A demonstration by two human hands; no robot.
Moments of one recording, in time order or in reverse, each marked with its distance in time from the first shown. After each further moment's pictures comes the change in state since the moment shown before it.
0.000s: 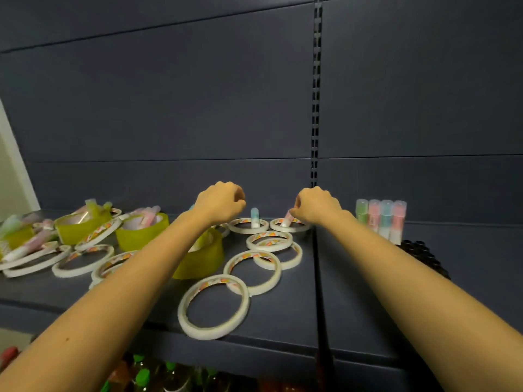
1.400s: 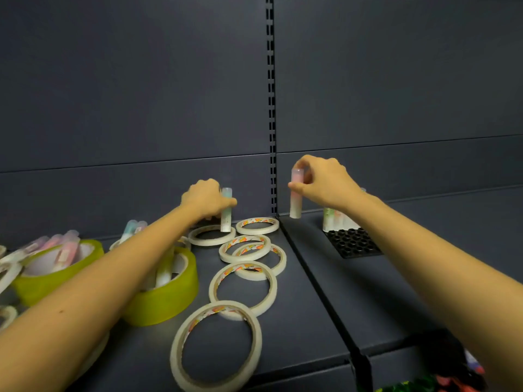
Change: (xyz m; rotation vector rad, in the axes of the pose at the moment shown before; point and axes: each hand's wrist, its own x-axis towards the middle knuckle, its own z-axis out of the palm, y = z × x) left_hand 0.078 -0.002 0.038 -0.224 -0.107 0.108; right_hand -0.034 0.014 -0.042 0.147 0.316 0.135
